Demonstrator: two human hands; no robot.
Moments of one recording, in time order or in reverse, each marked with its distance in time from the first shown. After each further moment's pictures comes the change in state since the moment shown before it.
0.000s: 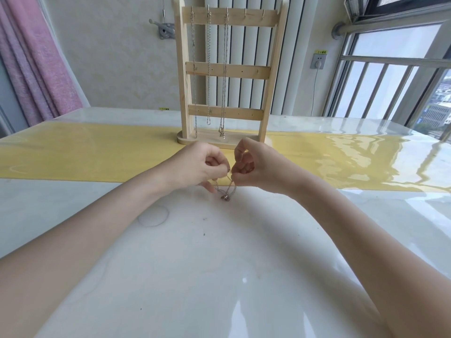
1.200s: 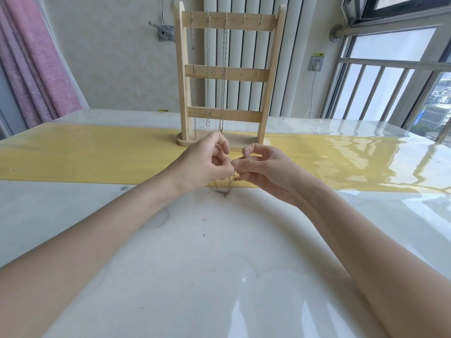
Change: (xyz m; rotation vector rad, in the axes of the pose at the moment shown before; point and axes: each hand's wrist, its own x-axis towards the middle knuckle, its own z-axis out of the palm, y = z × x) left_hand 0.009 -0.007 0.008 0.024 0.150 0.231; right_hand 0.003 0.019 0.000 0.943 0.028 0.129
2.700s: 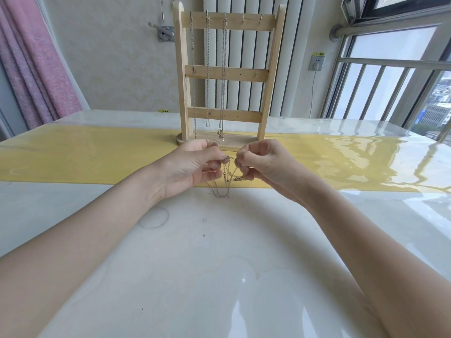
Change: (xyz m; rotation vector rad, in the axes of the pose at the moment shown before) left_hand 0.003 0.003 -0.009 -0.800 -0.091 -0.392; right_hand -0.001 -0.007 0.004 -0.403 0.018 -0.137
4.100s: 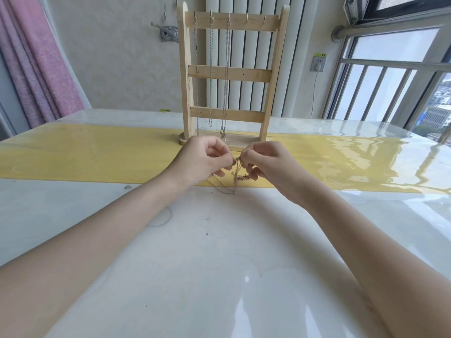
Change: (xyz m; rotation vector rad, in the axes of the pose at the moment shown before) left_hand -0.005 -0.005 0.010 0.542 0.189 0.315; right_hand -0.001 0.002 0.003 -0.128 0.104 -0.011
